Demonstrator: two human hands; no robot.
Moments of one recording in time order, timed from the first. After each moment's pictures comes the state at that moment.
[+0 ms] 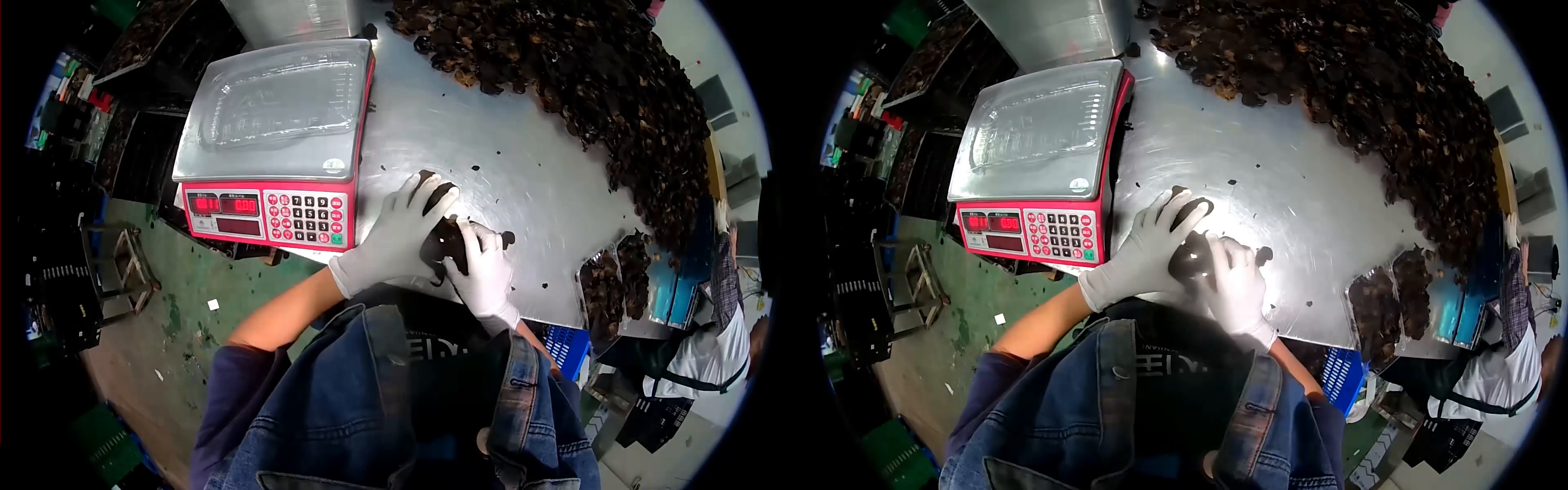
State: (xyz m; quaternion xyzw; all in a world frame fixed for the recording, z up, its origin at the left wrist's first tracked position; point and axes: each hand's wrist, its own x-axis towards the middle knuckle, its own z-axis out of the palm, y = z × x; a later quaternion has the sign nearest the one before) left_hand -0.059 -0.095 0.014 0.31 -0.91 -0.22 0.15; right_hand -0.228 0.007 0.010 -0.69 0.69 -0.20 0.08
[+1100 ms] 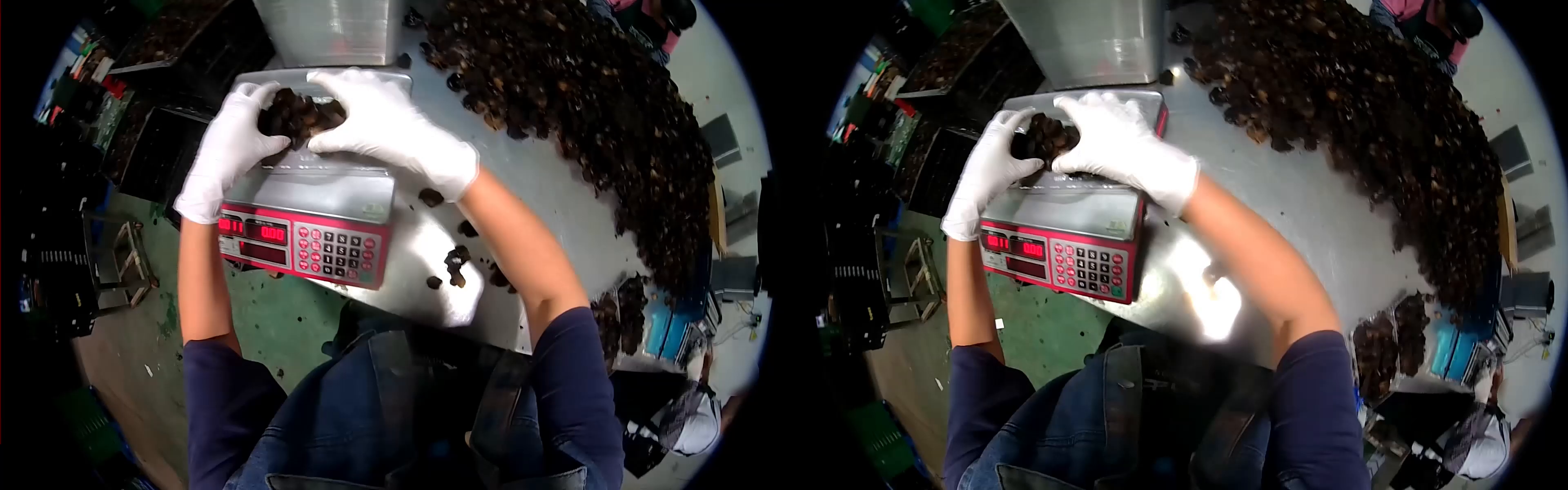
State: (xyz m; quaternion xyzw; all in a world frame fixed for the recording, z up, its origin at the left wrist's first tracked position) left_hand 0.127 -0.256 0.133 0.56 -0.80 -0.07 0.18; right_hand -0.101 -0.264 0.118 -0.84 0.42 -0.29 0.18
